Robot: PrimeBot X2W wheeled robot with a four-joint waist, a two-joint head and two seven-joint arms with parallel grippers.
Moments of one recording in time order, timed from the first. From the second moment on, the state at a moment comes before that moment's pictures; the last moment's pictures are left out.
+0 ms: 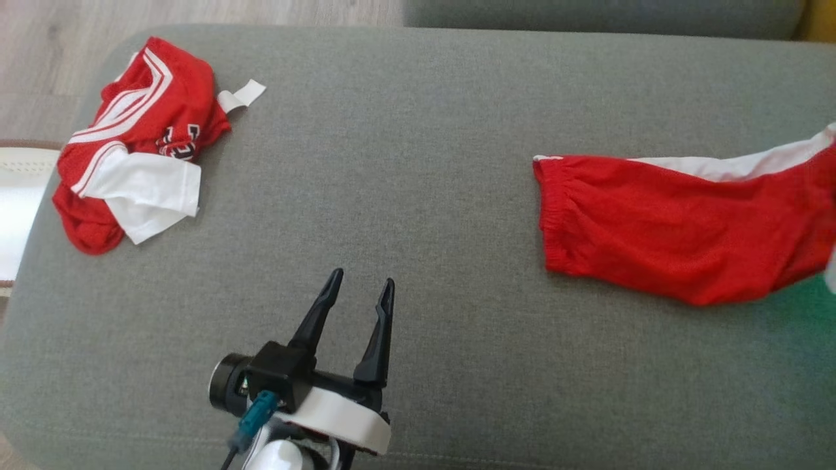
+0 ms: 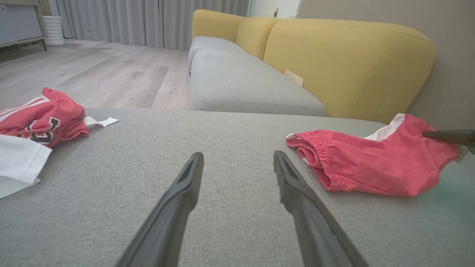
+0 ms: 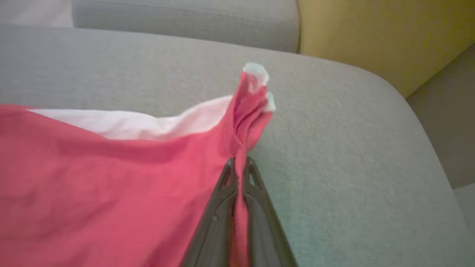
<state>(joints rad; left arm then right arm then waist) -0.02 0.06 -0.48 0.06 -0.21 0.10 -0.25 -0.62 -0.64 0.43 0.94 0.59 0.13 0.11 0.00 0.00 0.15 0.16</state>
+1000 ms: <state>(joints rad) 0.01 0.06 -0.52 0.08 -0.23 0.11 -0.25 -0.36 -0.23 0.30 0.39 0.43 0.13 0.31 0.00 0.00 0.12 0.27</state>
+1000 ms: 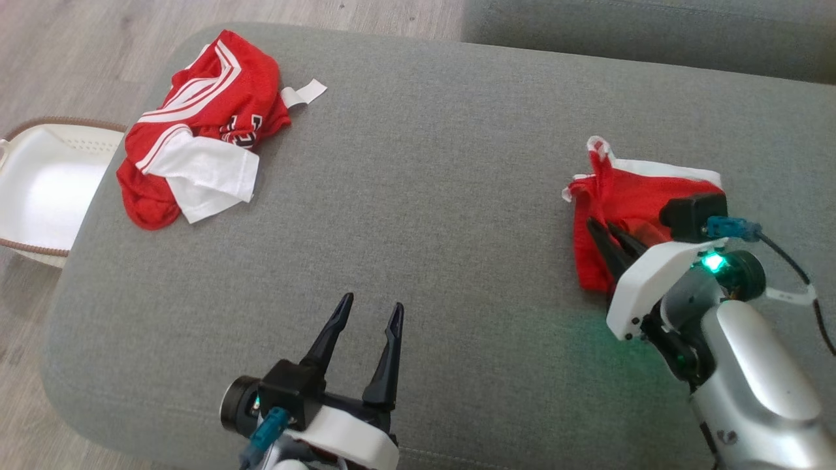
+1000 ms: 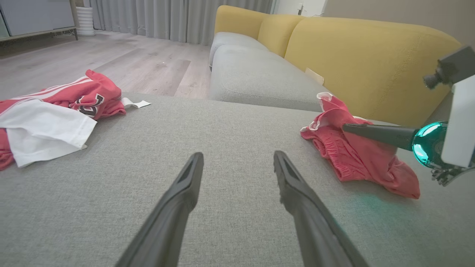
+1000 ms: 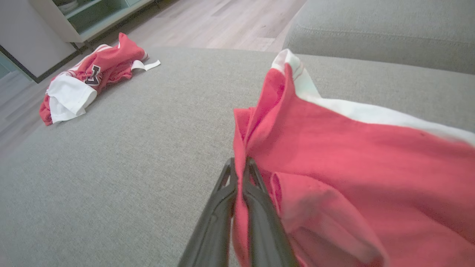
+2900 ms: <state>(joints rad) 0.17 0.06 -0.32 0.11 -0.22 0.16 -0.25 -0.13 -0.26 0.38 0.50 0.58 0.13 -0.24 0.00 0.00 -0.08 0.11</state>
